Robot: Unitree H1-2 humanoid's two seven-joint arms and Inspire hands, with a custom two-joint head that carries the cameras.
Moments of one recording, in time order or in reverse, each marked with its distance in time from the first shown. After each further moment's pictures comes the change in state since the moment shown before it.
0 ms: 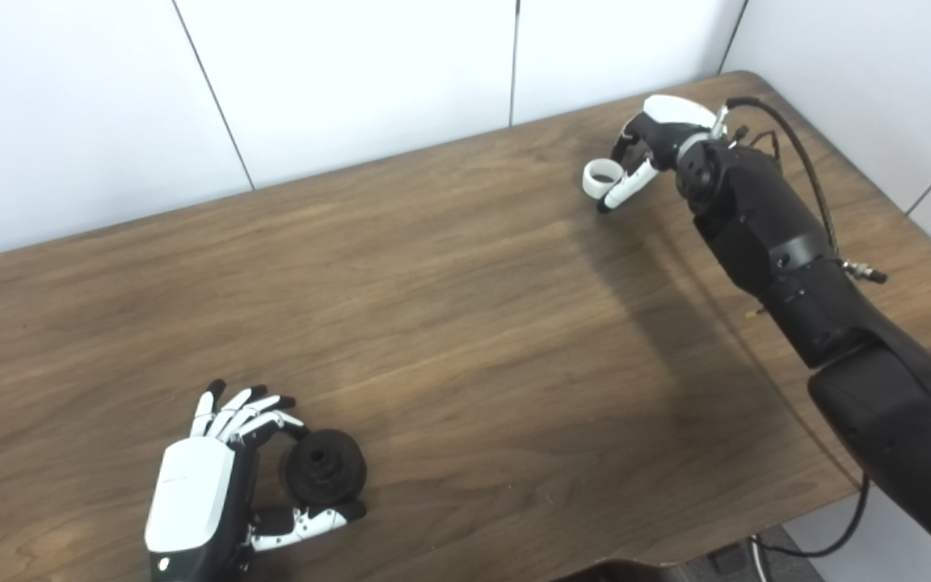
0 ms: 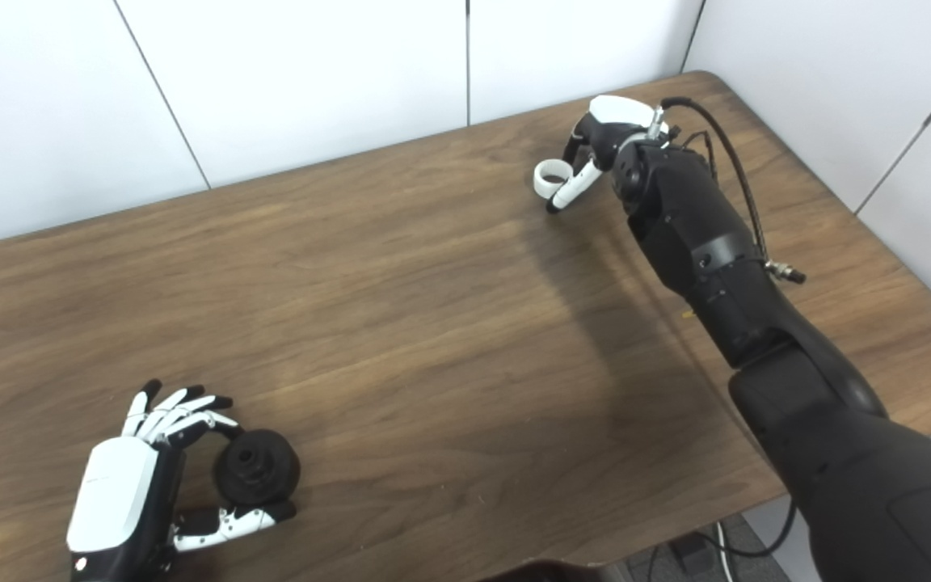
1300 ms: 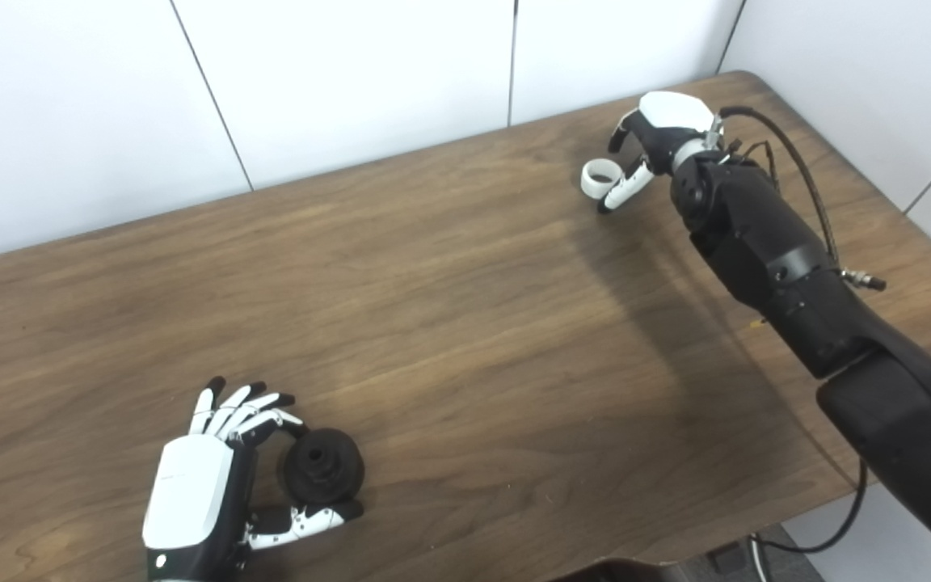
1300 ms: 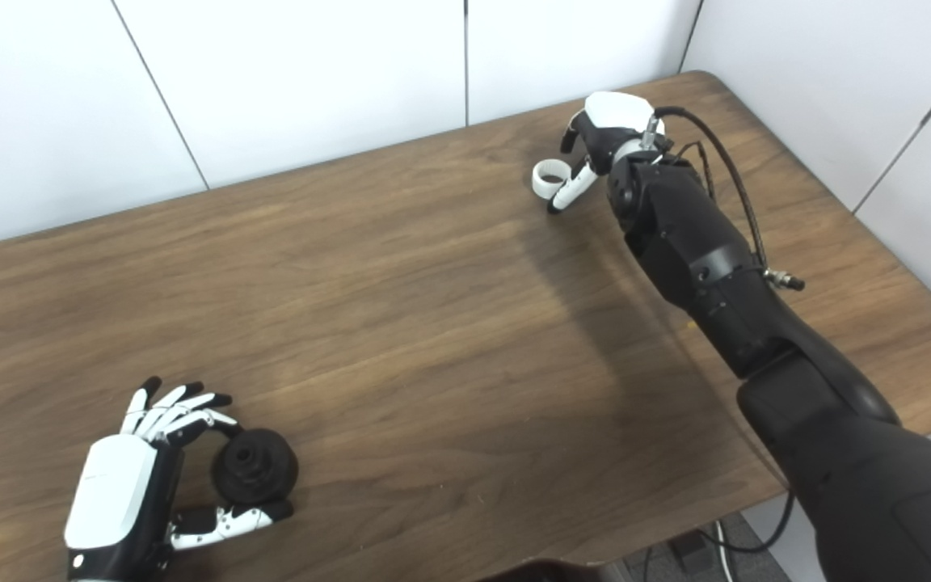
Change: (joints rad) left arm -0.012 0.015 0.004 0.013 -0.004 -0.018 0.003; right arm 0.026 -0.019 0.089 -0.016 0.027 -0.001 -0.140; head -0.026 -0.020
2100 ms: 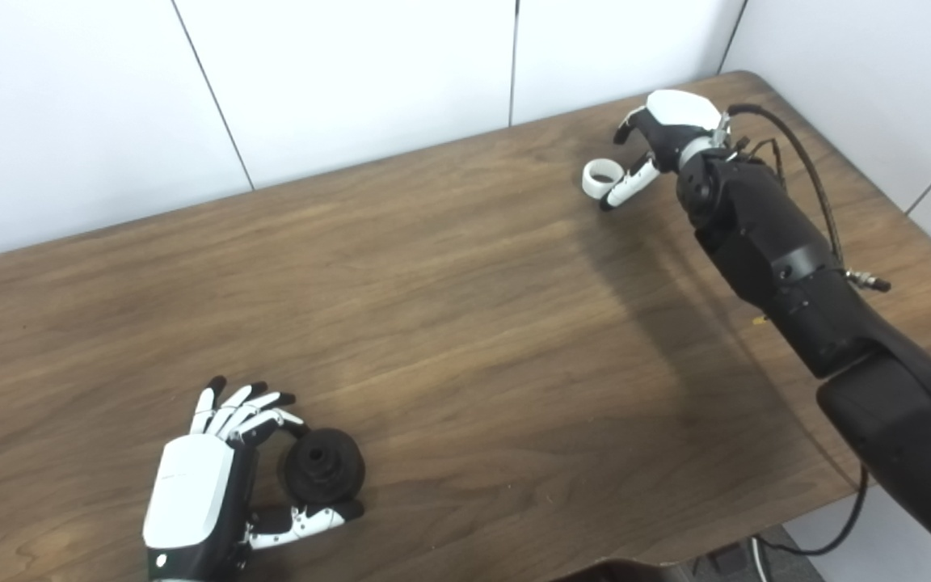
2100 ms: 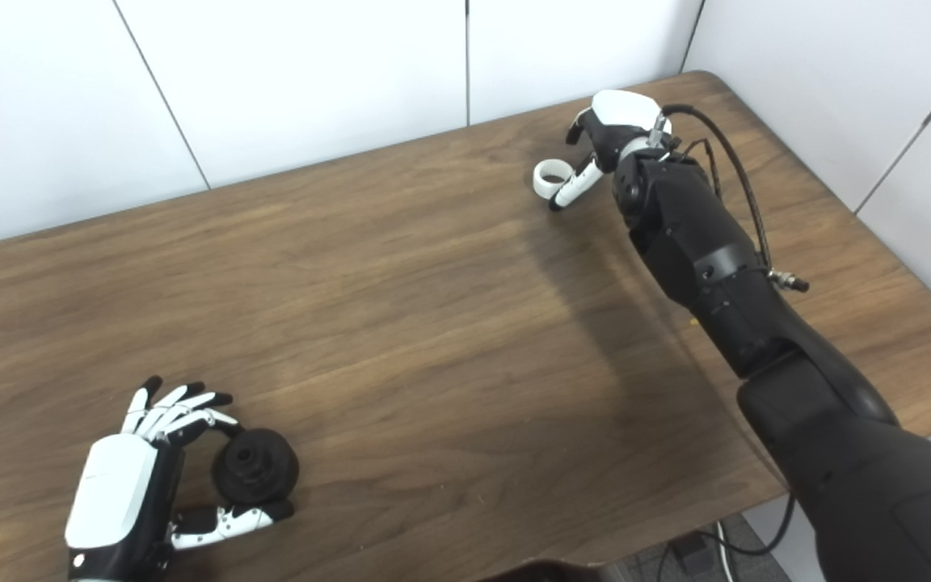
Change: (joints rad) left arm -0.001 0.001 0.001 0.001 -0.002 -0.003 0.001; right arm 0.004 0.002 -0.035 0.003 -0.003 0.001 0.015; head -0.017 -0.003
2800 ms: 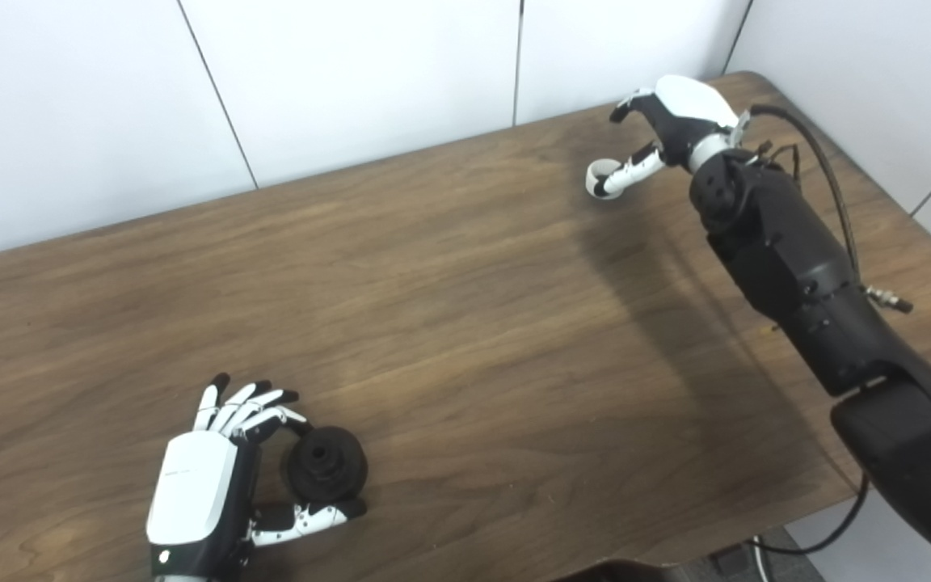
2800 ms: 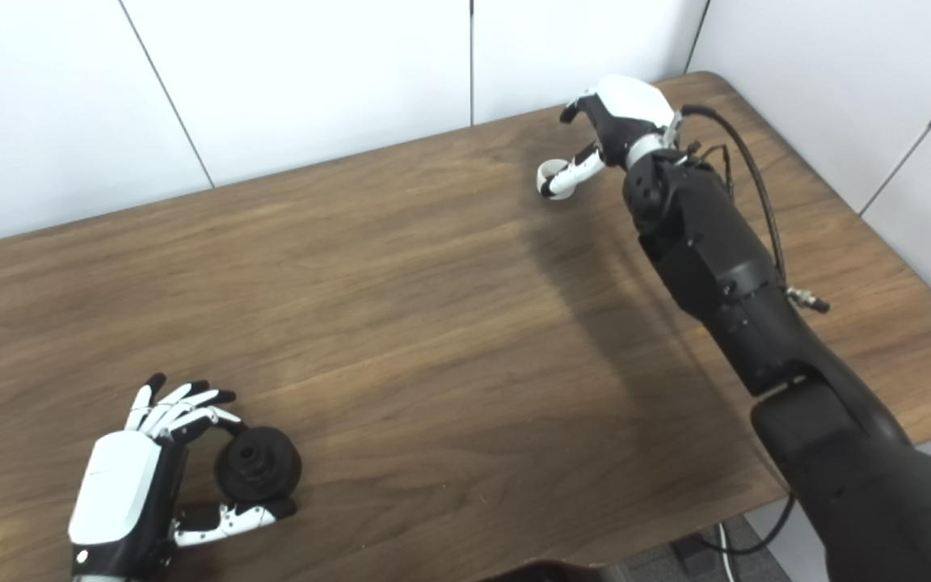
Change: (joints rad) left arm -0.002 0.000 0.000 0.000 0.000 0.001 0.003; right arm 0.028 -0.003 -0.038 -0.122 0.063 -0.001 -0.031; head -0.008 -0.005
